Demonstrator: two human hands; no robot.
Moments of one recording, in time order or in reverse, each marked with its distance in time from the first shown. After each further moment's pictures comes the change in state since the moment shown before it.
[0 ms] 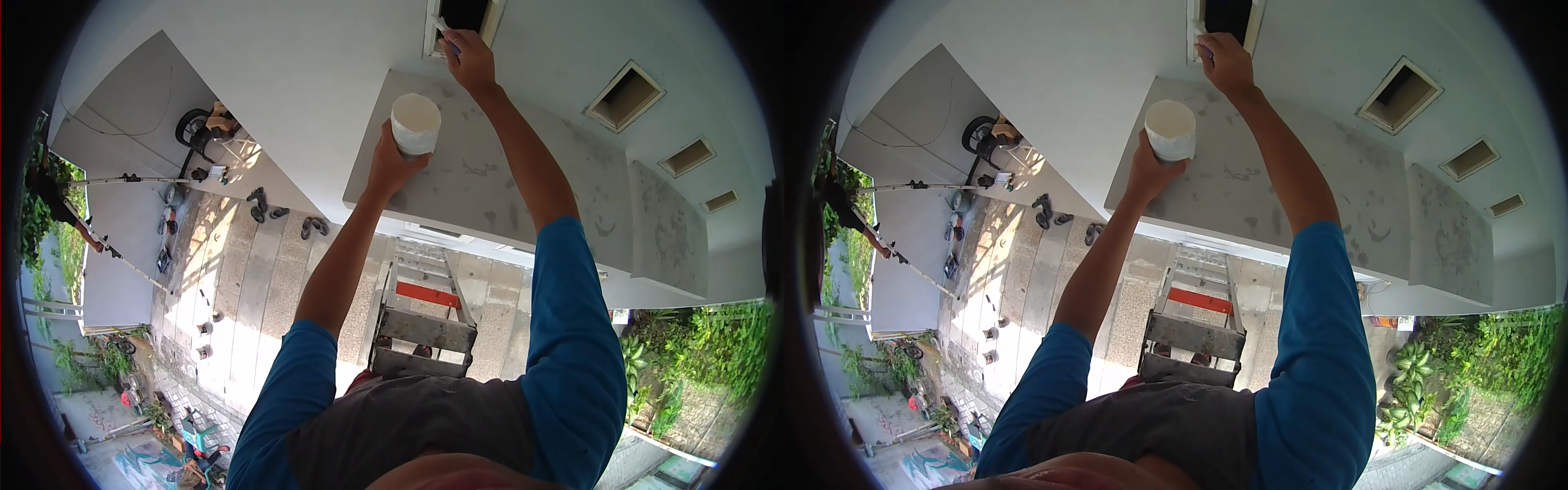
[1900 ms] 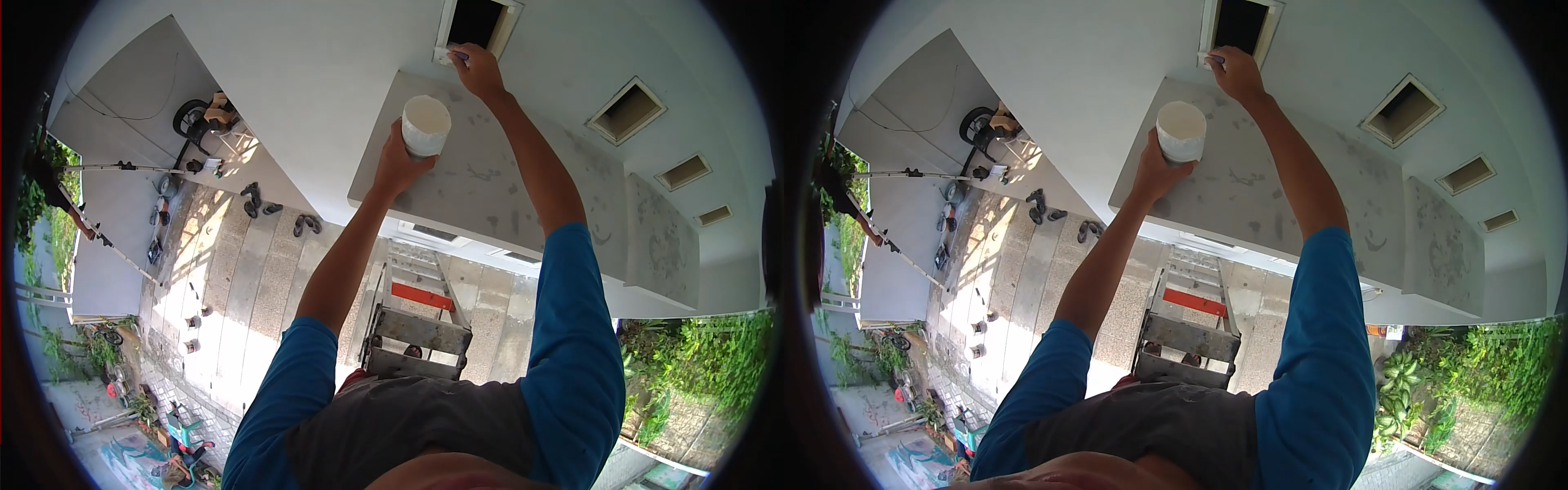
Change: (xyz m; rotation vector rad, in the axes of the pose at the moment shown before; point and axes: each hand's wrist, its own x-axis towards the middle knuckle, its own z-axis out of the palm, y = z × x) left_hand -0.001 -0.001 0.001 -0.033 0.012 0.028; right_hand -0.005 0.008 0.003 0.107 -0.288 0.136
